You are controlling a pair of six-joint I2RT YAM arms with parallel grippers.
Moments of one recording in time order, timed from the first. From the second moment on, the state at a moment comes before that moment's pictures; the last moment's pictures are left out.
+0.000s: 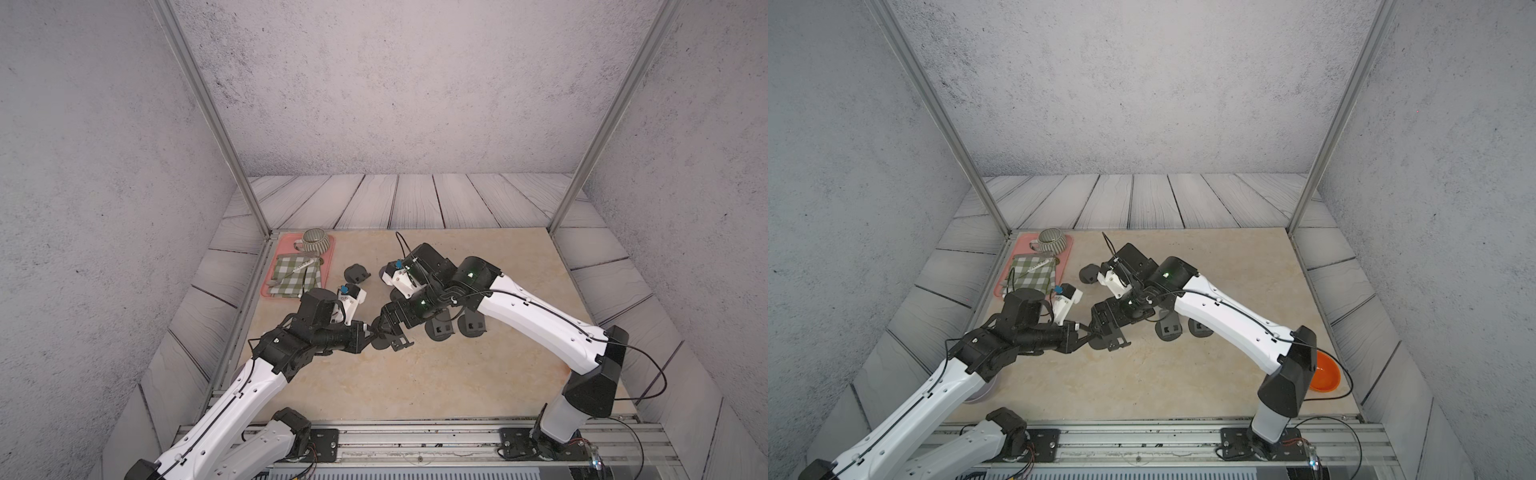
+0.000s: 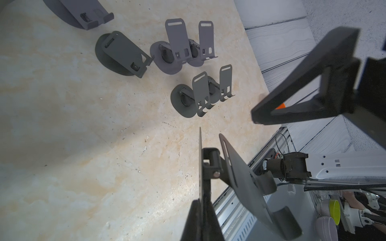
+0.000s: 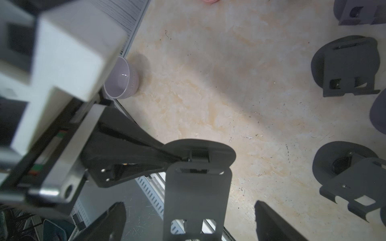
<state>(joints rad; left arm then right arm) -0.53 0.87 0.82 -0.66 0.49 -0.43 0.96 1.70 1.78 -1.10 -0.33 0.40</state>
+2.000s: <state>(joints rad) -0.51 1.02 0.88 -0.43 0.58 -0.73 0.96 1.61 1.76 -1.02 -0.04 0.43</state>
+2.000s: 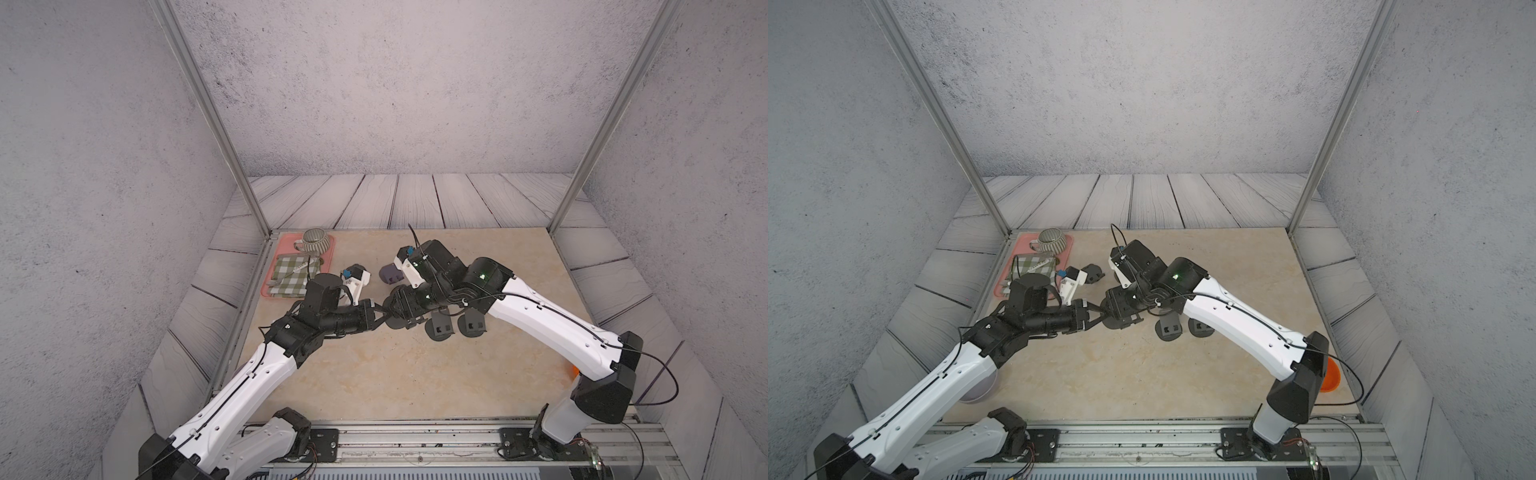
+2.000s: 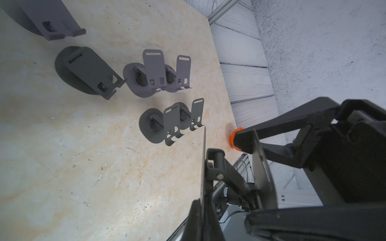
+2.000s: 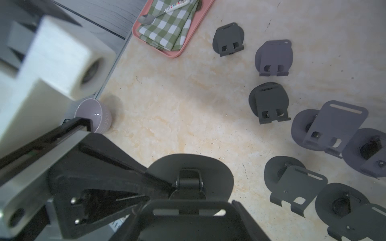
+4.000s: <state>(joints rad) -0.38 0.96 0.89 -0.56 0.59 -0.68 1.11 1.54 1.77 -0.96 0.26 0.32</state>
